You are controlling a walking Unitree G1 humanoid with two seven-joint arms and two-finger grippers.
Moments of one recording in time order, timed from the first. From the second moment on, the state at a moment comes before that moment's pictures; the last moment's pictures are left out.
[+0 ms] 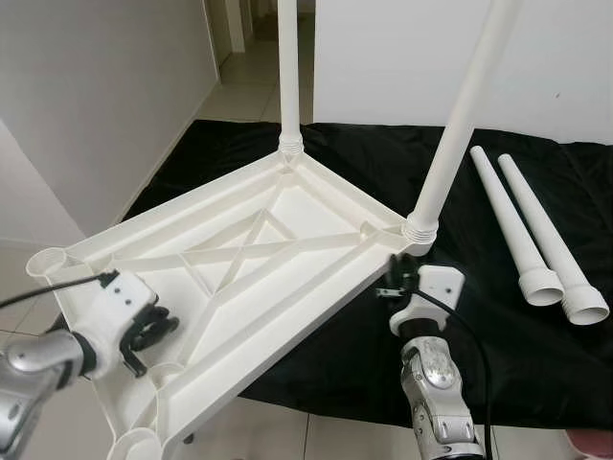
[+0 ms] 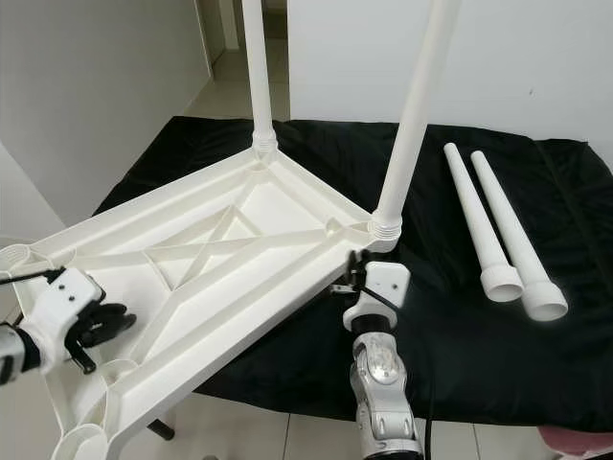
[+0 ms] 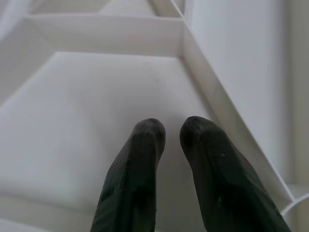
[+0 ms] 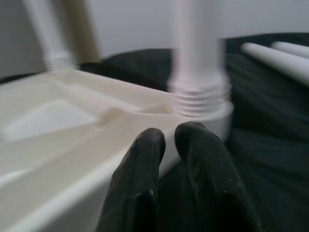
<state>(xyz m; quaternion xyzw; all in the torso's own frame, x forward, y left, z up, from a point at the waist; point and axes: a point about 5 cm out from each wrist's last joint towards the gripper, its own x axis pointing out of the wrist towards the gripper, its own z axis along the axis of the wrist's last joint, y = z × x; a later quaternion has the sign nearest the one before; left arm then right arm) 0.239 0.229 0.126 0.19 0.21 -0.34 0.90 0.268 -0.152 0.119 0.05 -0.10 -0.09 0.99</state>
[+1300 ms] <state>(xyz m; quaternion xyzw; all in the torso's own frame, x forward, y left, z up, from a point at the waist) 0.224 0.090 0.125 0.16 0.11 -0.53 0.82 0.342 -0.189 0.132 0.12 0.01 -0.06 0.99</state>
